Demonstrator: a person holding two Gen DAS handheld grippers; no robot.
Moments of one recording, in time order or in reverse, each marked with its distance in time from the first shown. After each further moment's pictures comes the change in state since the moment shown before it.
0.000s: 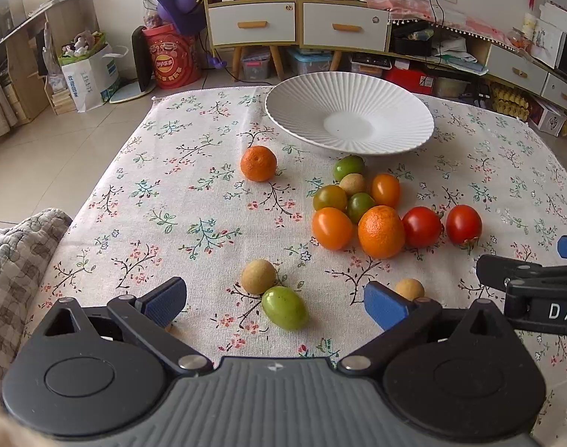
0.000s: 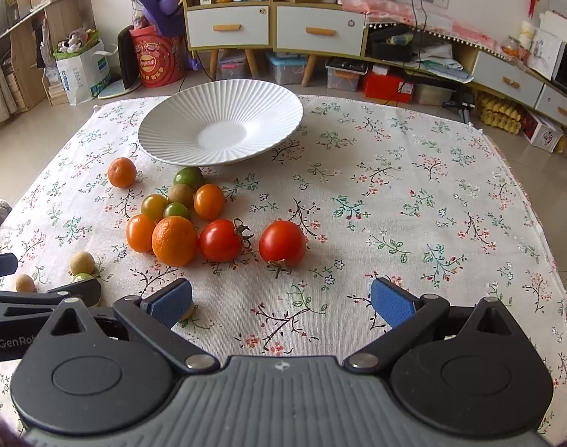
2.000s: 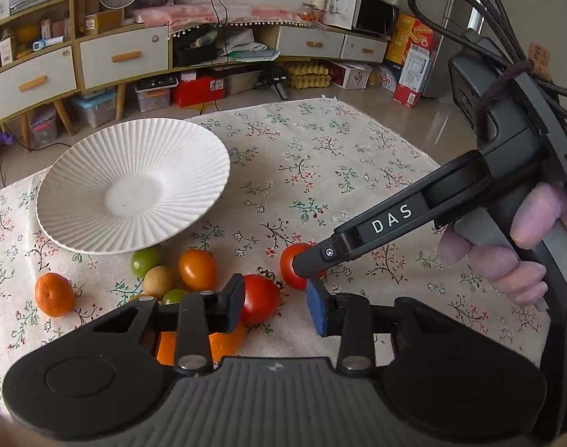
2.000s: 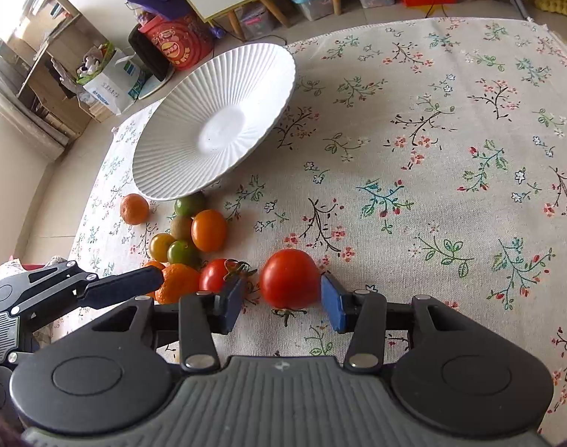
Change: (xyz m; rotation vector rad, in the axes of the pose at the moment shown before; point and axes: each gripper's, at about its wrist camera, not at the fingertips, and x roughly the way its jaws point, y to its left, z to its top) left arm 0.042 -0.056 0.053 0.424 -0.046 -0.582; right arm 0.072 -0.070 0.042 0.240 0.241 0.373
